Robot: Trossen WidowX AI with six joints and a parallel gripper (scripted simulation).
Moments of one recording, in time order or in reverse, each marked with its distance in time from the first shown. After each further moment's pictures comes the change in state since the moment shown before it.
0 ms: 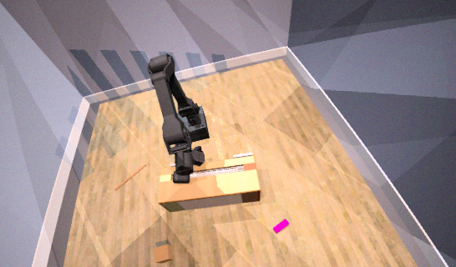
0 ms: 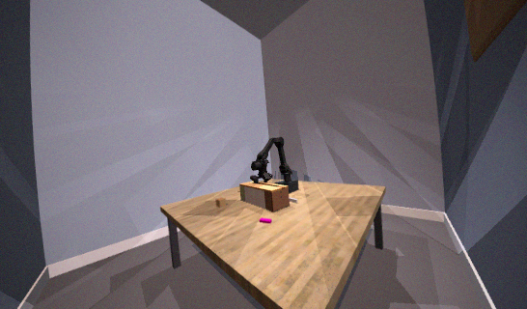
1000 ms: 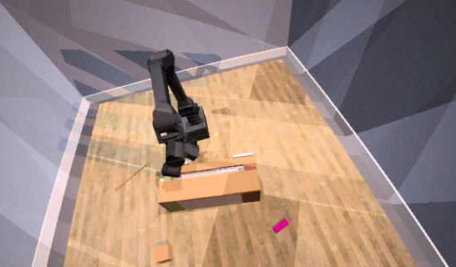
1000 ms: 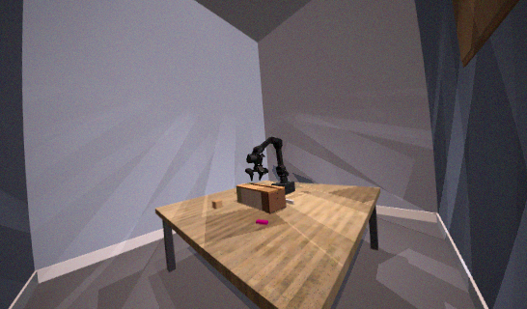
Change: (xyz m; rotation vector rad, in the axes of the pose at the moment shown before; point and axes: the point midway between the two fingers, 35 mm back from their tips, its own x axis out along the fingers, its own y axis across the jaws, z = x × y) arm -0.056 -0.004 -0.026 0.121 -0.013 -0.026
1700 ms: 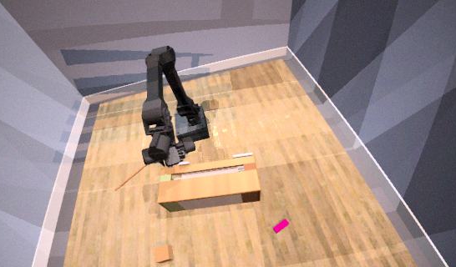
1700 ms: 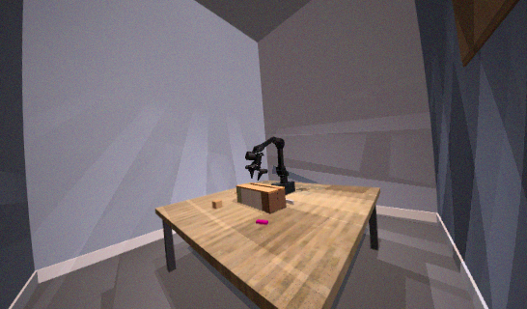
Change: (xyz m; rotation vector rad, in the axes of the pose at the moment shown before) arm -0.003 0.003 -0.020 1.105 -0.139 0.005
